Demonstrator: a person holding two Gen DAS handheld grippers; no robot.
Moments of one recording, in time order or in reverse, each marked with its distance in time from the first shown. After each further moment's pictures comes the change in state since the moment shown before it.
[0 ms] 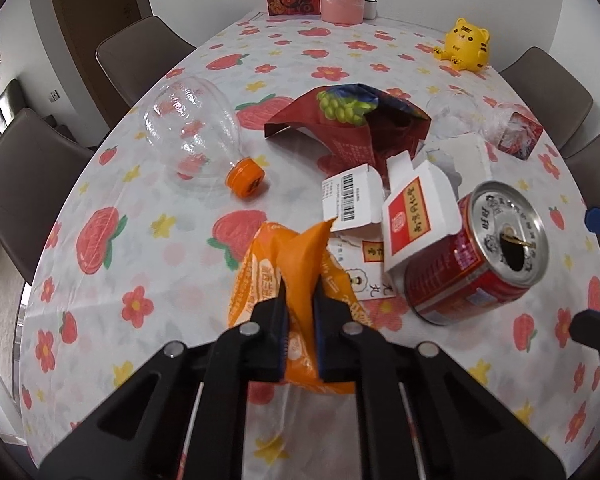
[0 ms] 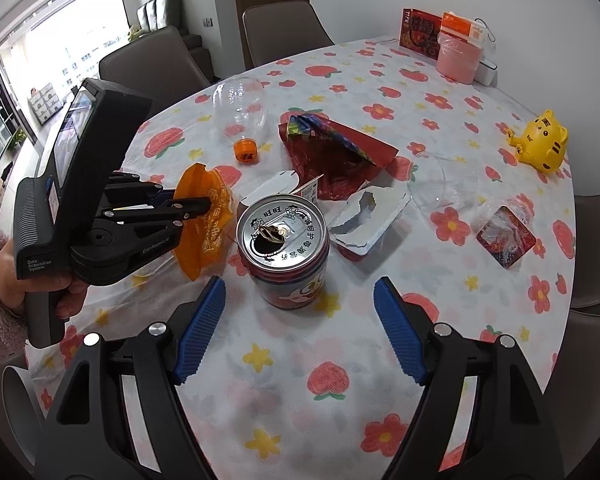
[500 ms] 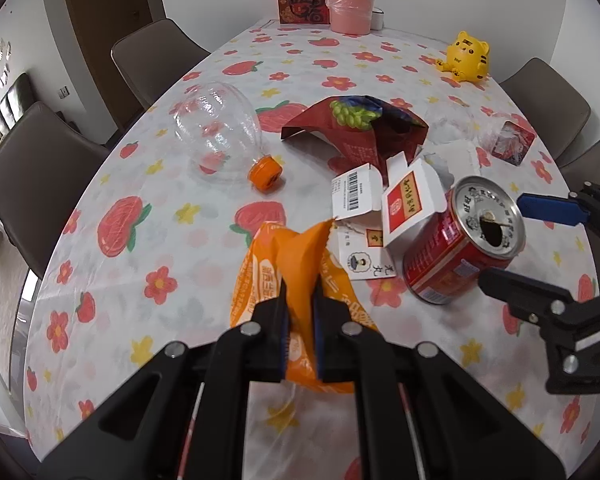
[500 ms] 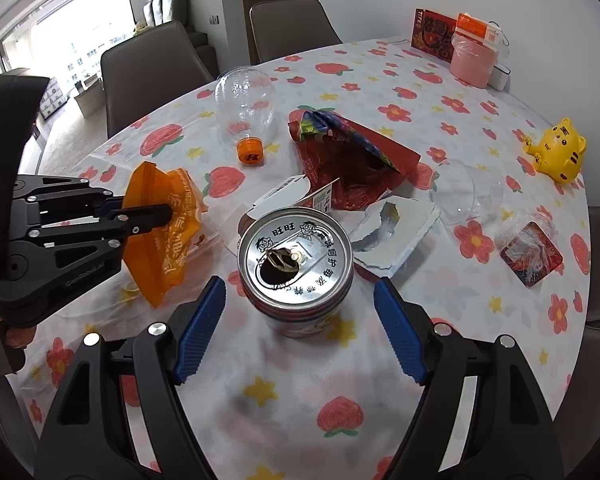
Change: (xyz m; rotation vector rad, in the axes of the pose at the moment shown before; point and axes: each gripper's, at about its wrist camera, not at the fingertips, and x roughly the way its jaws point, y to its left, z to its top) left arm -0.024 0.009 -0.012 -0.032 -0.022 0.010; right arm 0.039 0.009 0.010 -0.027 -0.005 0.005
